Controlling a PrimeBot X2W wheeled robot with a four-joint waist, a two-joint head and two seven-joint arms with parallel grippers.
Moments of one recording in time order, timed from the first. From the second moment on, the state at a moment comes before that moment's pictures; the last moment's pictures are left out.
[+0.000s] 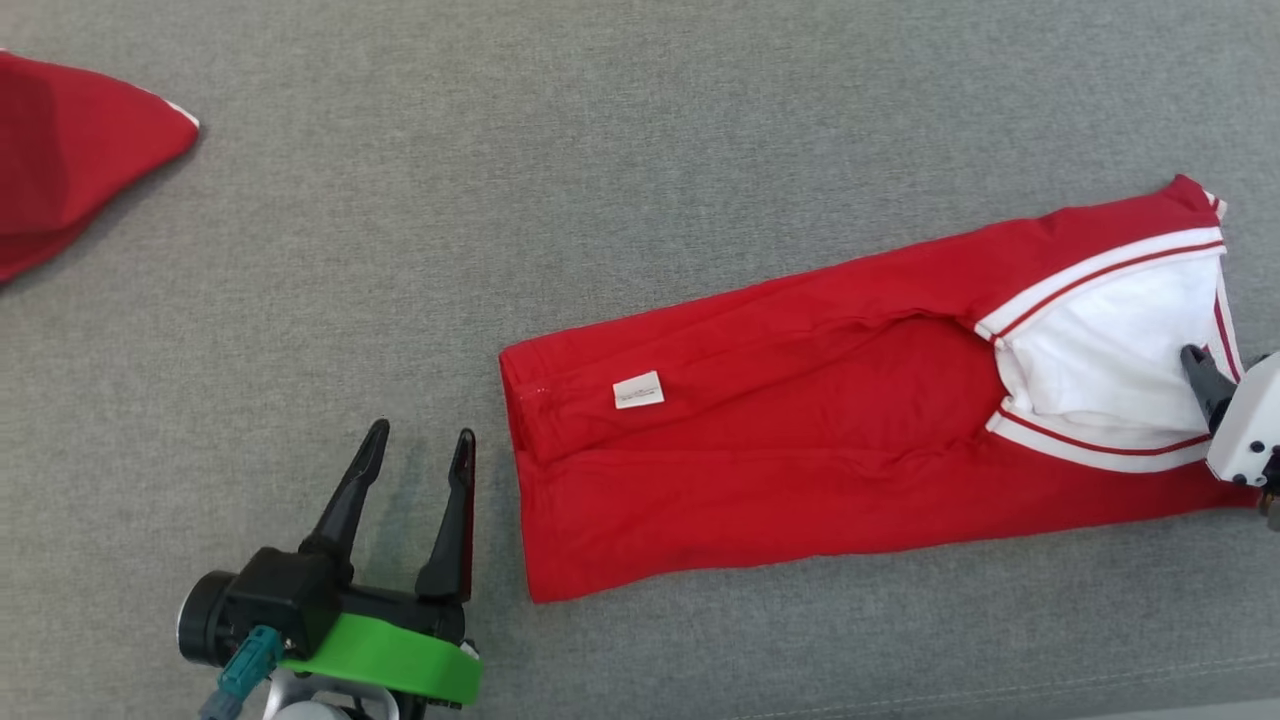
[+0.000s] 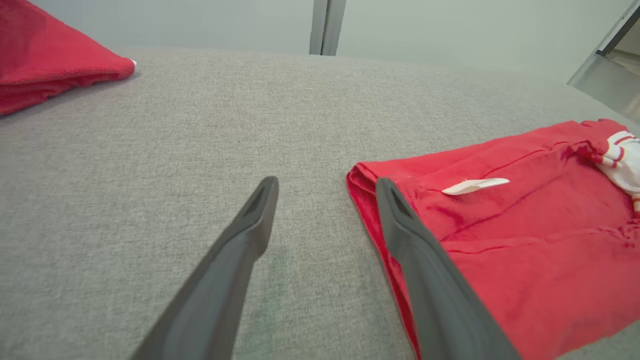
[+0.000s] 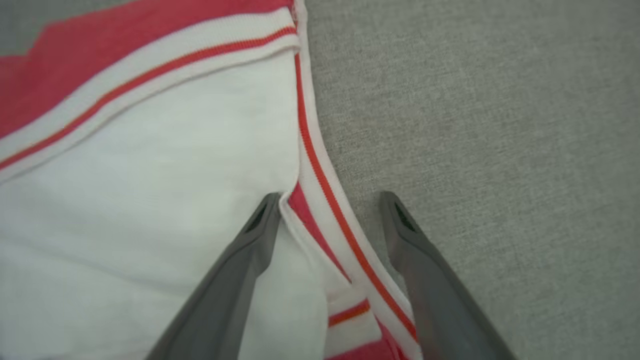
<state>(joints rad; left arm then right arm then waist) -0.10 0.39 -0.53 -0.06 -0.54 0.20 -0.26 -0.32 -0.28 -0.31 0.17 0.28 0.13 0.68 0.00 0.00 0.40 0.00</state>
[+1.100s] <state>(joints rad) 0.04 0.06 -0.22 0.11 -0.32 -0.04 -0.26 -0.20 -0.61 -0.29 -0.08 0.69 0.13 0.79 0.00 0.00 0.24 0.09</state>
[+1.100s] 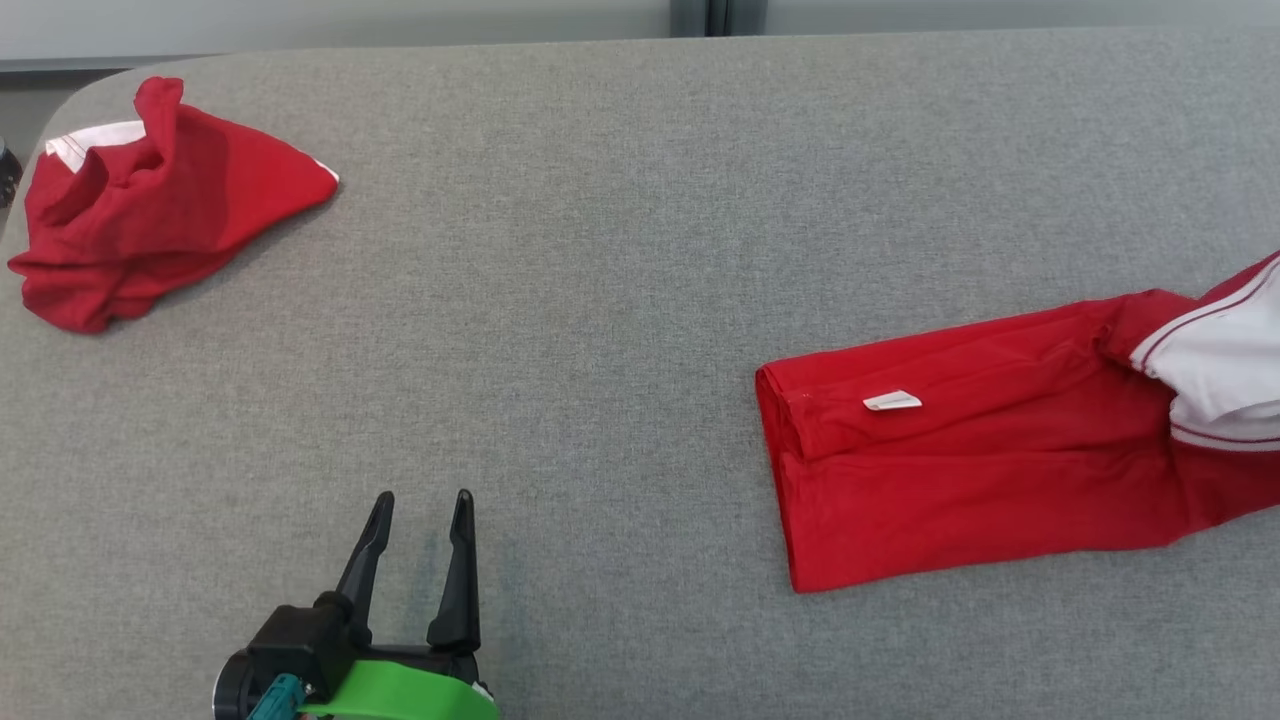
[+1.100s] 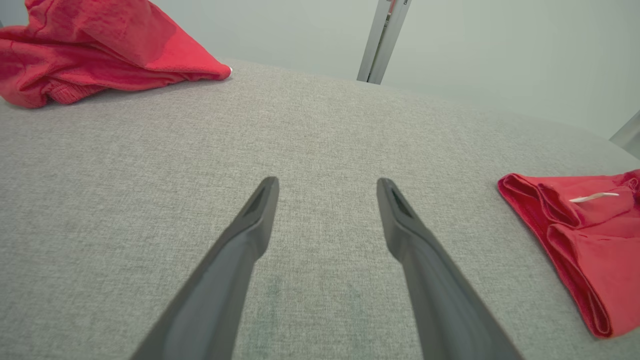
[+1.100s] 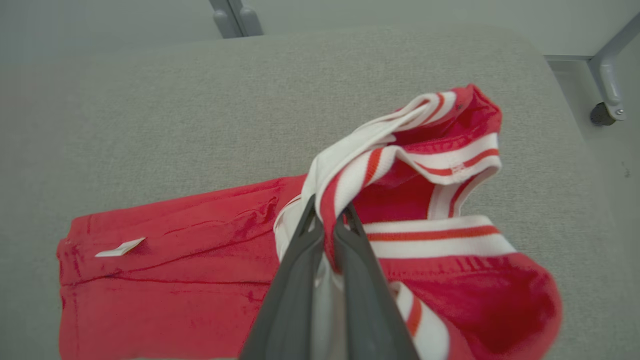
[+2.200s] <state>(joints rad) 0.03 0.05 -0.26 0.22 -0.36 -0.02 -0.26 -0.25 -0.30 0.37 -0.01 0.62 0.13 0.65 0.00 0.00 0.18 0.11</state>
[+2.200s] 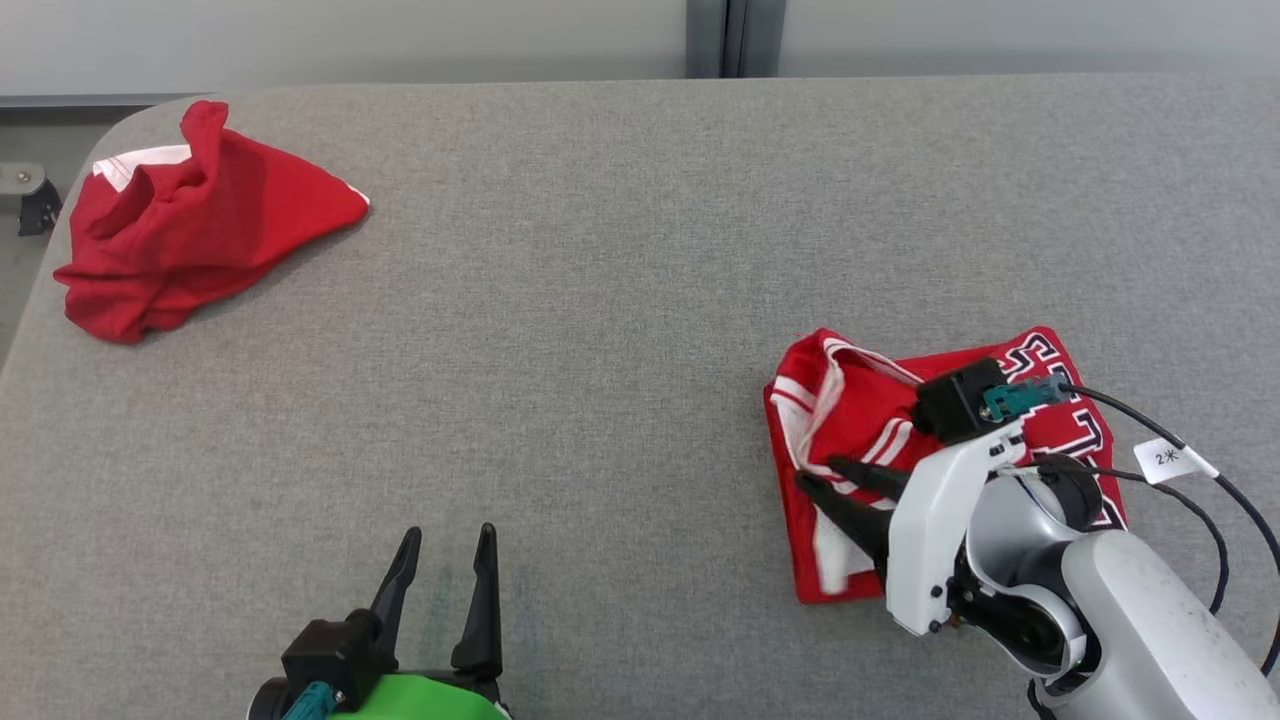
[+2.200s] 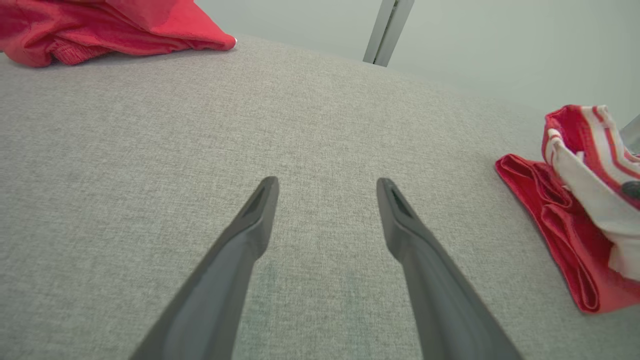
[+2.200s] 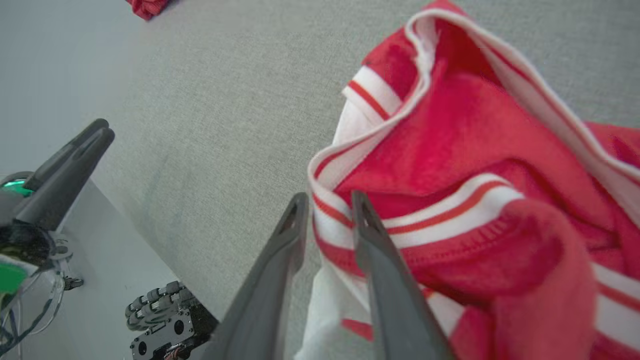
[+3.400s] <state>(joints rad) 0.14 0.05 -0.22 0.15 -0.30 0.01 -0.26 0.07 -0.25 -0.03 0.20 0.14 0.13 -0.24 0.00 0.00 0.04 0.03</state>
